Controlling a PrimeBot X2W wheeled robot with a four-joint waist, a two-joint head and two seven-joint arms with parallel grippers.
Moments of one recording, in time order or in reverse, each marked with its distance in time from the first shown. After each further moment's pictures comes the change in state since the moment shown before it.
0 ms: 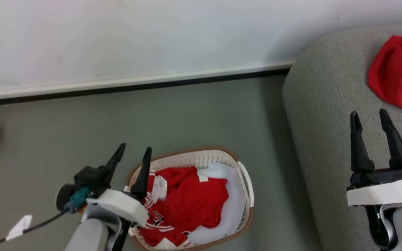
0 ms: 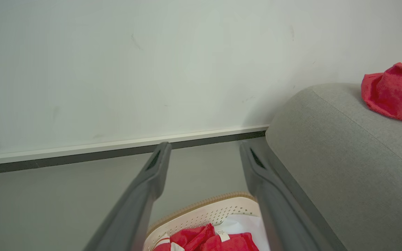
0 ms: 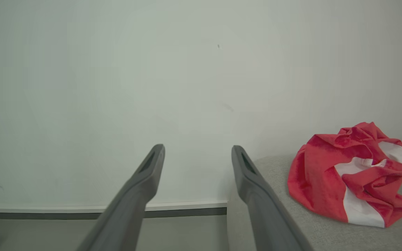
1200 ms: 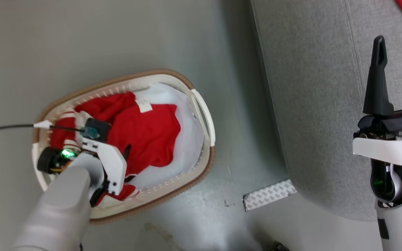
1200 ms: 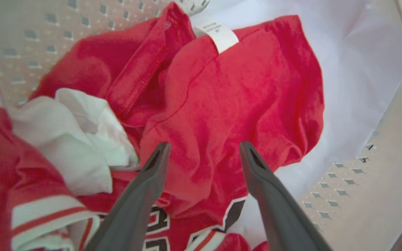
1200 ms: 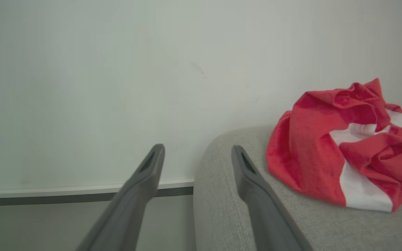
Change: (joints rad) left arm -0.537 0.118 -0.426 0.759 -0.152 -0.026 0.240; right arm -0.197 0.077 -0.032 -0.167 0.010 0.000 0.000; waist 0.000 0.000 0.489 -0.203
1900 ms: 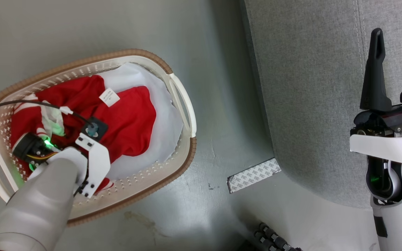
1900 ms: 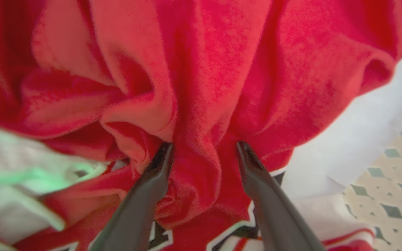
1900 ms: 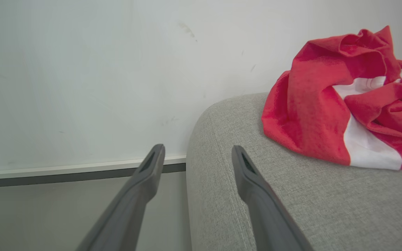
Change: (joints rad) left arm -0.110 0.058 -0.213 0.118 0.174 0.000 0.140; right arm -0.023 0.002 0.033 -0.014 0.072 0.000 0.000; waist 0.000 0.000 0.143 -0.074
